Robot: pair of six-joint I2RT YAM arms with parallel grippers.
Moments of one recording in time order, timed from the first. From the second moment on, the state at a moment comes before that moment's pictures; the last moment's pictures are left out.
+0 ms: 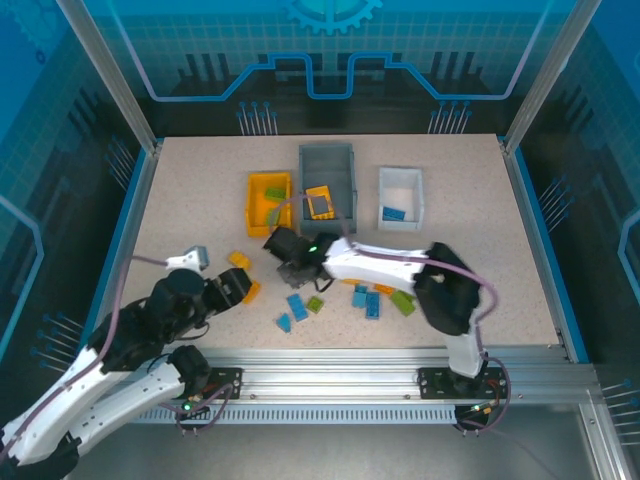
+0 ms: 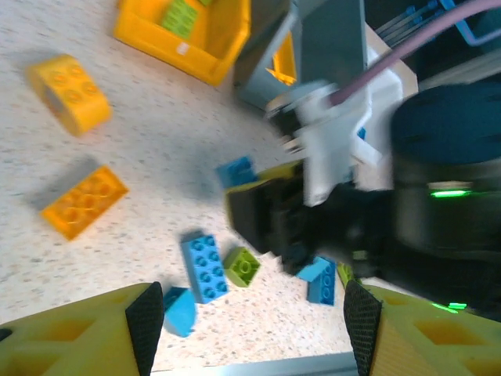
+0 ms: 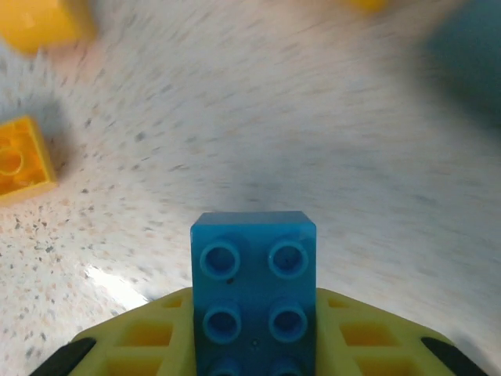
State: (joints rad) left arm -0.76 0.52 0.79 -0.90 -0.21 -1.07; right arm 1.00 1.88 1.46 -0.69 0.25 0.37
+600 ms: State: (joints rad) left arm -0.86 1.38 1.23 -0.44 -0.05 -0.84; right arm 0.25 2.00 1.61 -0.73 0.16 0.41
